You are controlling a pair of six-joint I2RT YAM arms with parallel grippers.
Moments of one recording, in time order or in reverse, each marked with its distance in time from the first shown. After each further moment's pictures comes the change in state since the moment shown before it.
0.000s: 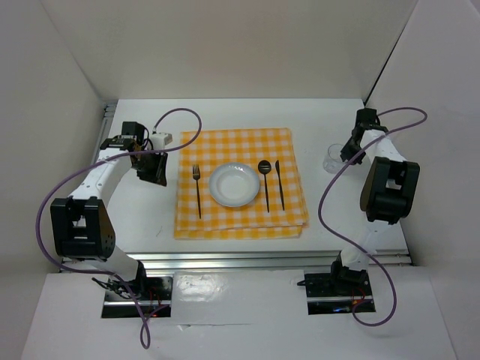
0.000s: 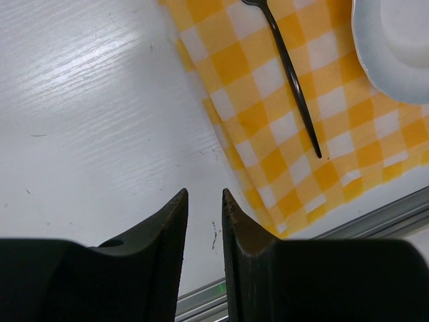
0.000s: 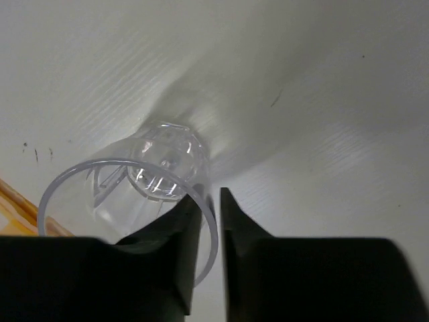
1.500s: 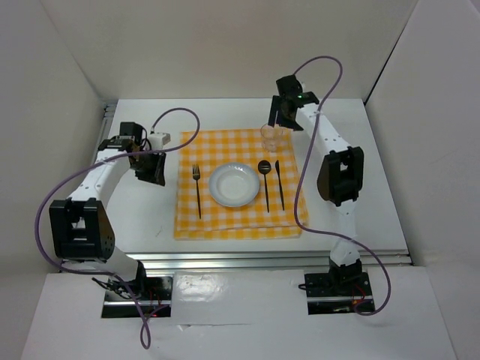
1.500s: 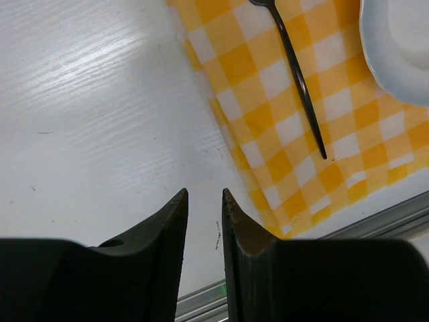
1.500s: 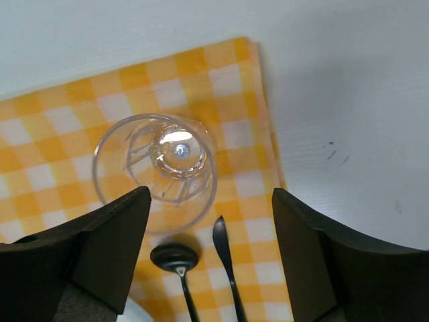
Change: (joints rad) left arm 0.009 0.006 -0.010 0.010 -0.008 0.003; right arm 0.511 0.389 0.721 -0.217 0.109 -0.048
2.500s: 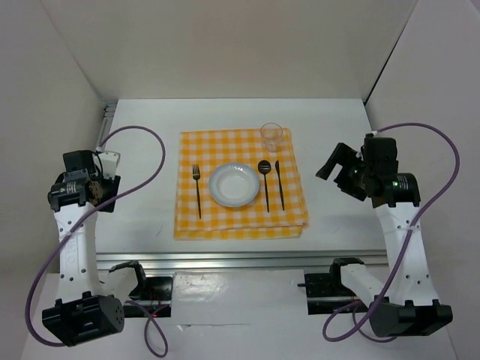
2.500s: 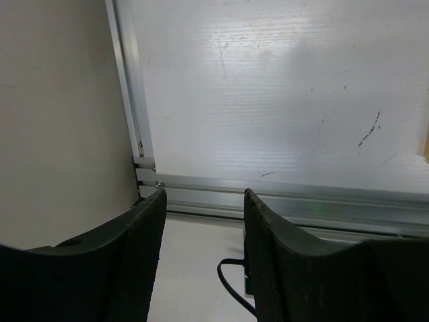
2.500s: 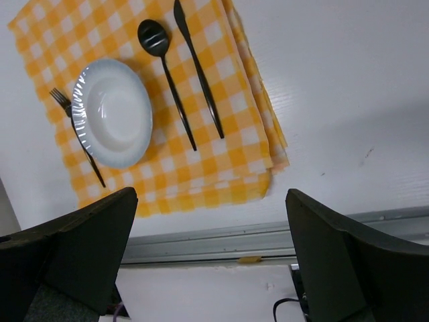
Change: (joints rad) left arm 0.291 -0.589 -0.127 -0.233 -0.406 0.185; right arm -0.295 -1.303 -0.956 -0.206 -0.363 0.126
